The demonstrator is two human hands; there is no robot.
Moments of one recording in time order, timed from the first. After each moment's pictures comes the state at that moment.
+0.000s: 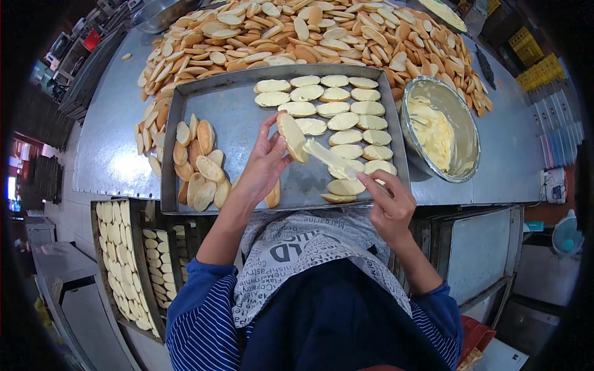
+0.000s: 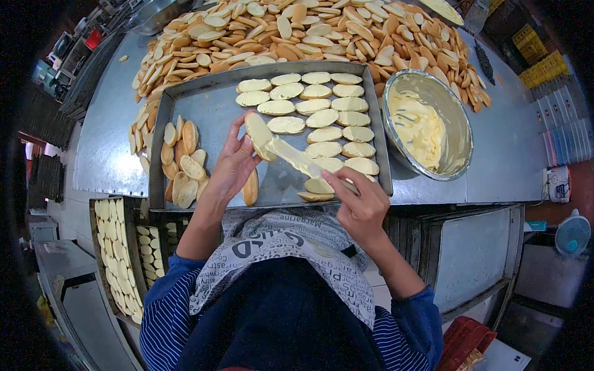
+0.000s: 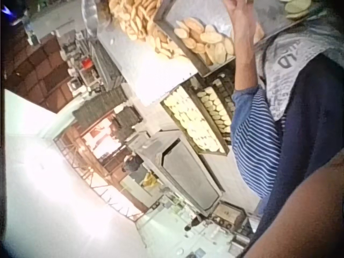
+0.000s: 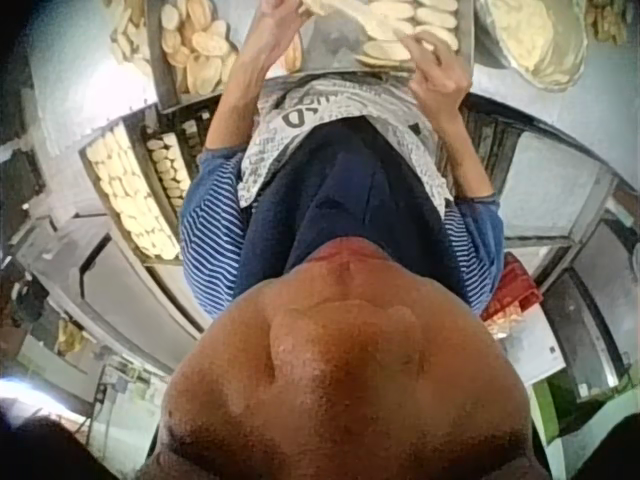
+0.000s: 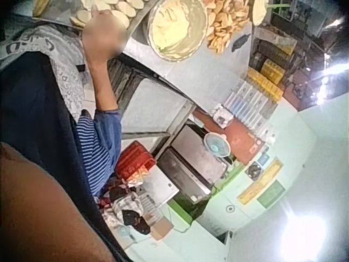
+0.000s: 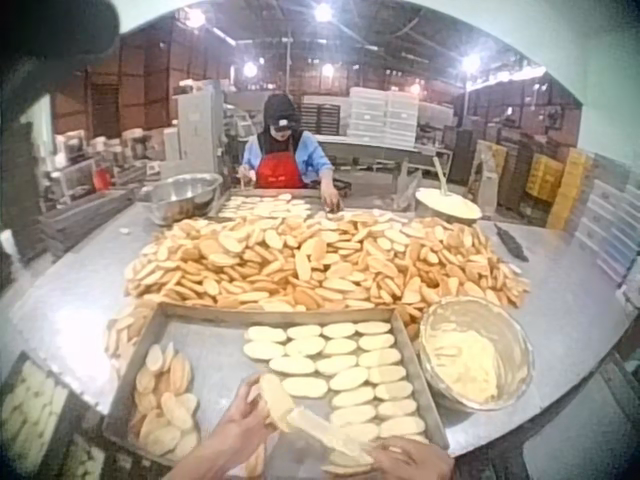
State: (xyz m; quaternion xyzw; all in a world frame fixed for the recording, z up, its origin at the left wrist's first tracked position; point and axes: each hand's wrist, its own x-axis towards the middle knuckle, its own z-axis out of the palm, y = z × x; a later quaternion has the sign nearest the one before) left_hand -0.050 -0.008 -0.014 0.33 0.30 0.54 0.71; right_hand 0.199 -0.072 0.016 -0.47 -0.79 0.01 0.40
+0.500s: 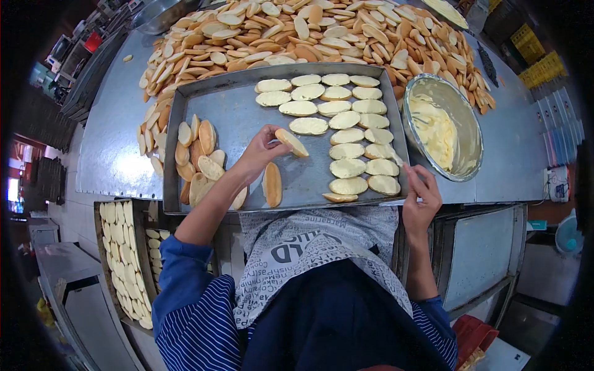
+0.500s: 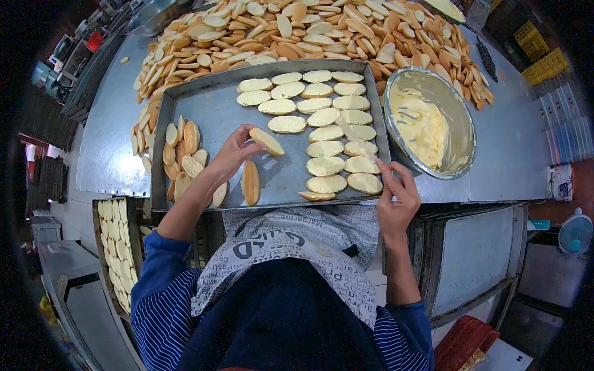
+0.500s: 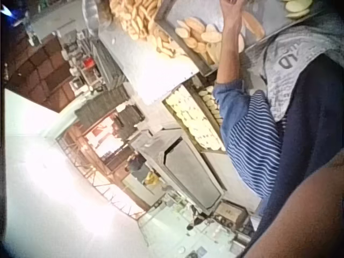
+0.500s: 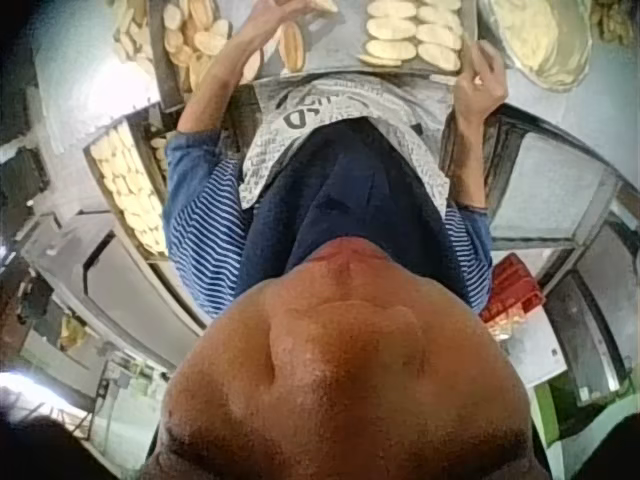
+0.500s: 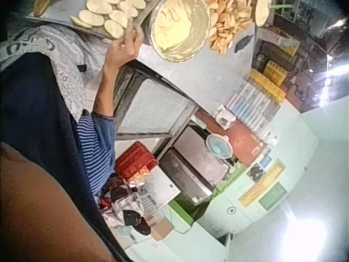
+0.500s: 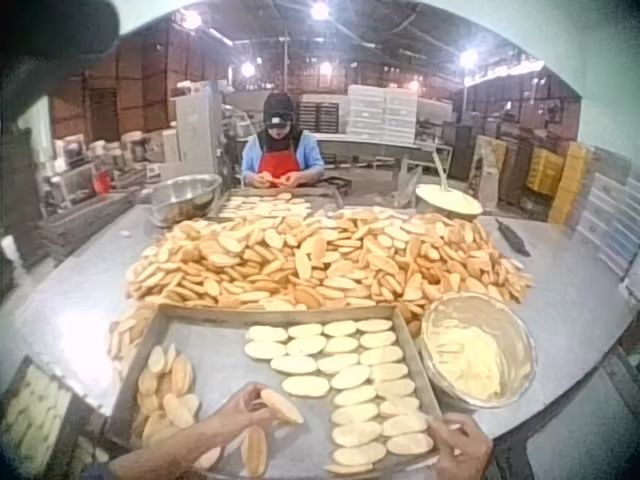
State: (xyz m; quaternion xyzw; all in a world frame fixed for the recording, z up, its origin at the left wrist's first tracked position) left_hand -0.083 0.026 -0.057 0.48 0.46 0.38 0.65; right_hand 0.247 -0.072 -0.006 -0.60 -0.64 0.06 0.48
